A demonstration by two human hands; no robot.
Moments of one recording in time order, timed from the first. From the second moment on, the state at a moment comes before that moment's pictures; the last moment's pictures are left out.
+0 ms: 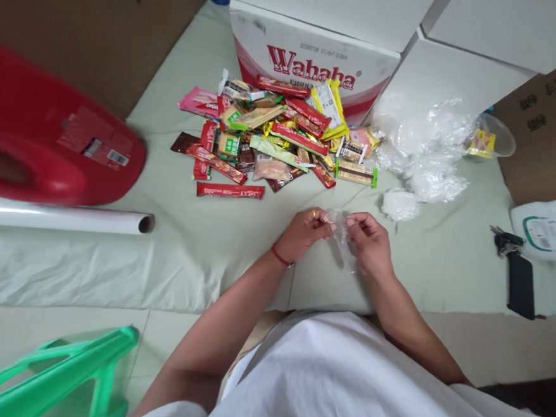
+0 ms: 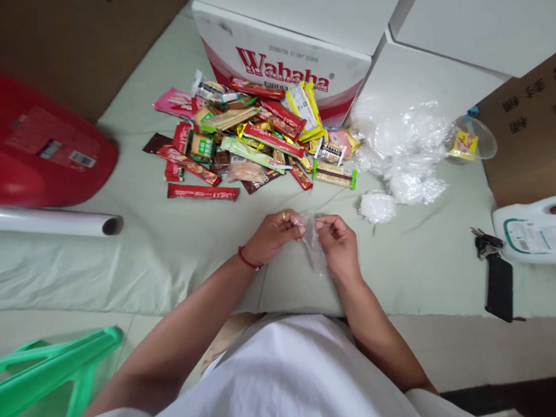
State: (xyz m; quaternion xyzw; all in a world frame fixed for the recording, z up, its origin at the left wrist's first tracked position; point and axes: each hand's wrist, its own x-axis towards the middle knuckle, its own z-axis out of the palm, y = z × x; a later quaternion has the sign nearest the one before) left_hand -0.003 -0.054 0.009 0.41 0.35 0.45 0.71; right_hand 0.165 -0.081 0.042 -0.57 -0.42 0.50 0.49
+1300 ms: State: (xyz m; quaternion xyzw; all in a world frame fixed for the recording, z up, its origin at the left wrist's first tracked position) left_hand -0.020 -0.044 0.003 0.42 0.38 0.41 0.72; right_hand 0.226 -0.093 0.041 -0.64 -0.38 0.54 0.39
